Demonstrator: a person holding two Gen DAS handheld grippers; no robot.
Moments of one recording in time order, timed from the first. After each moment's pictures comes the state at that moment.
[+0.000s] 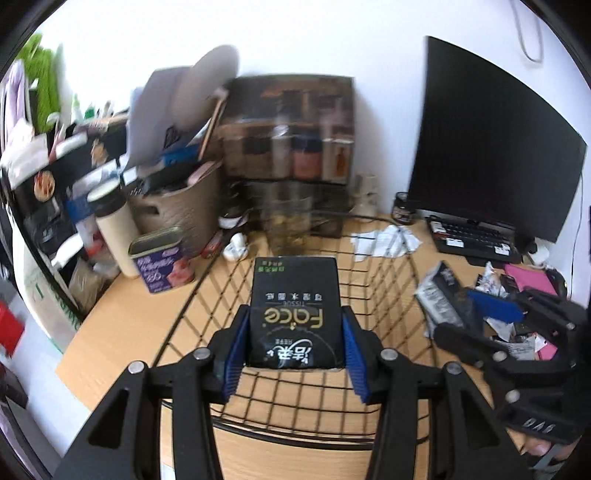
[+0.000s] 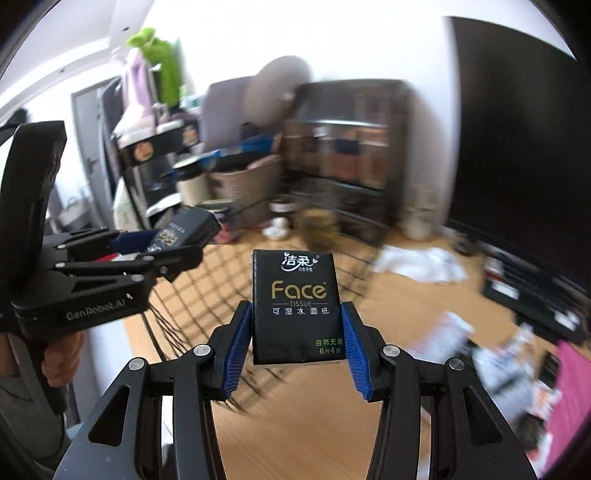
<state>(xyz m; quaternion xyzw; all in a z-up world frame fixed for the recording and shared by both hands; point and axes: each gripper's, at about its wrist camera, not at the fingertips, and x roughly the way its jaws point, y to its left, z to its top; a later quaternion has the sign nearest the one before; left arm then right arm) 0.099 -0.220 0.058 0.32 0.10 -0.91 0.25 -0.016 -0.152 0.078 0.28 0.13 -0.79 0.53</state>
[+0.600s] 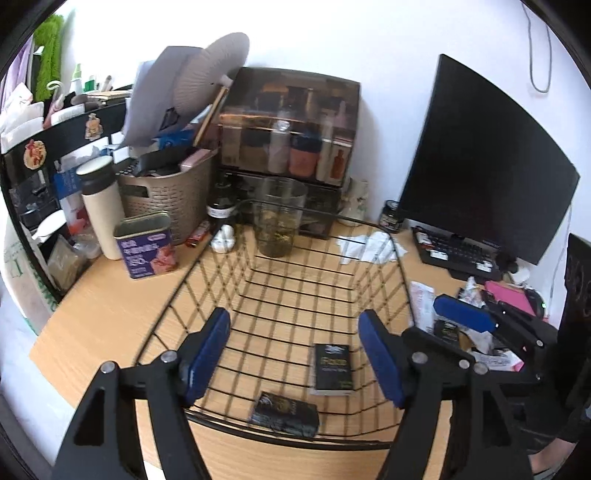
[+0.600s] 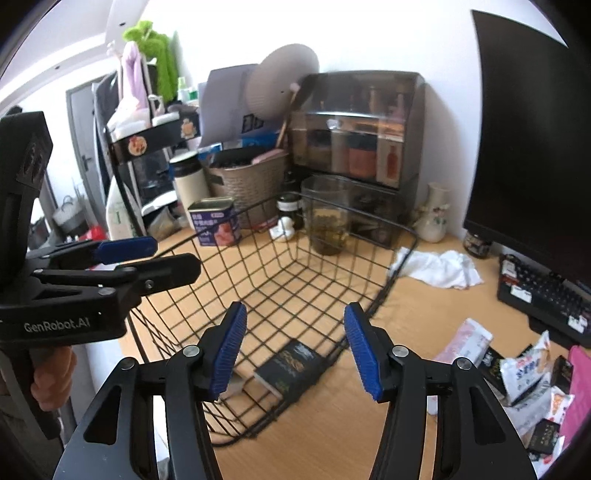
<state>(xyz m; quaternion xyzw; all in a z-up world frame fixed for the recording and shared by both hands) 0.102 -0.221 0.057 0.31 0.16 -0.91 0.21 -0.018 -0.157 0.073 0.28 0.13 -0.81 0.50</state>
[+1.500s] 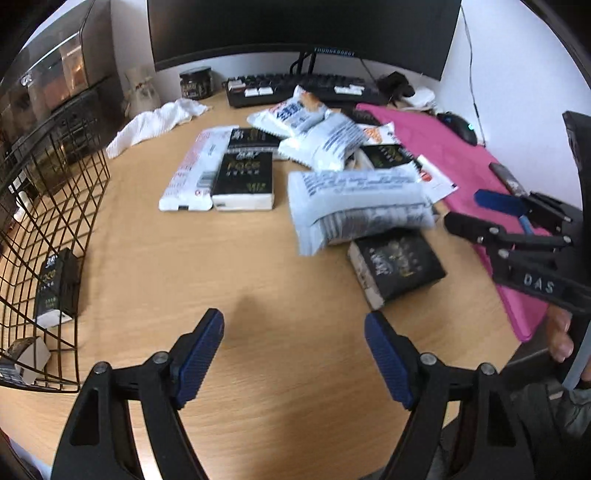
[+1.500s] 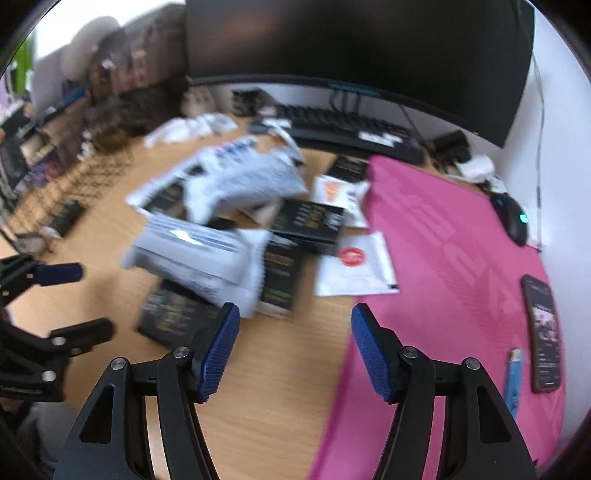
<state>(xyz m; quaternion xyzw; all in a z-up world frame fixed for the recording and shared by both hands) 0.002 0.001 -0.068 0.48 0.04 -0.88 0.00 -0.101 0.108 -0.024 0.41 0.17 -0.87 0.21</state>
